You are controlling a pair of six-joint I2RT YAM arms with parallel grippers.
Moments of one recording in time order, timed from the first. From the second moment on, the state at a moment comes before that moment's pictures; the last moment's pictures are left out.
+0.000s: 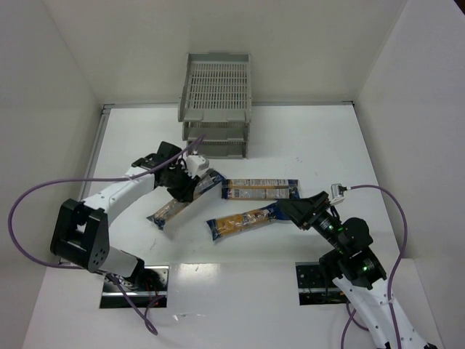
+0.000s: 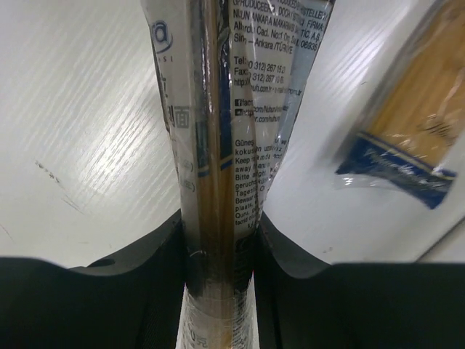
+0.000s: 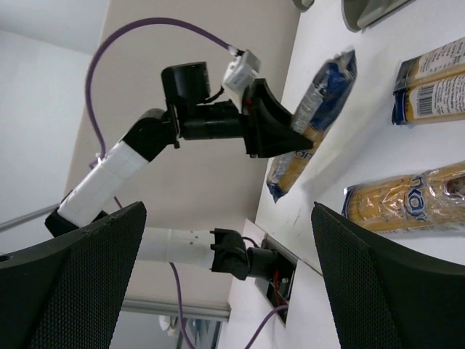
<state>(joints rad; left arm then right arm) -0.34 1.47 0.95 -0.62 0.33 0.37 0.46 0.01 0.28 -0.23 -0.23 1.27</state>
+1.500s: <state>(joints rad) -0.31 2.21 2.46 -0.45 0.15 -0.36 0.46 0.59 0.60 -0.33 -0.07 0.92</state>
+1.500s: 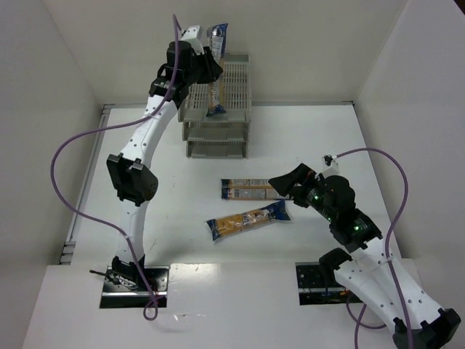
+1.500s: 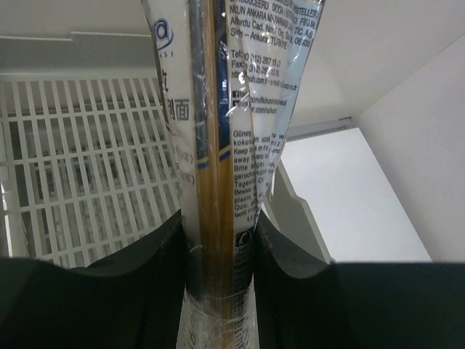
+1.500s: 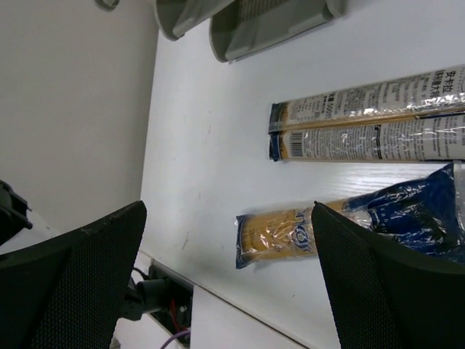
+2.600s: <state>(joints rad) -0.28 1.02 1.30 -0.34 -0.16 0.00 1.07 1.58 1.09 -0.57 0.18 0.04</state>
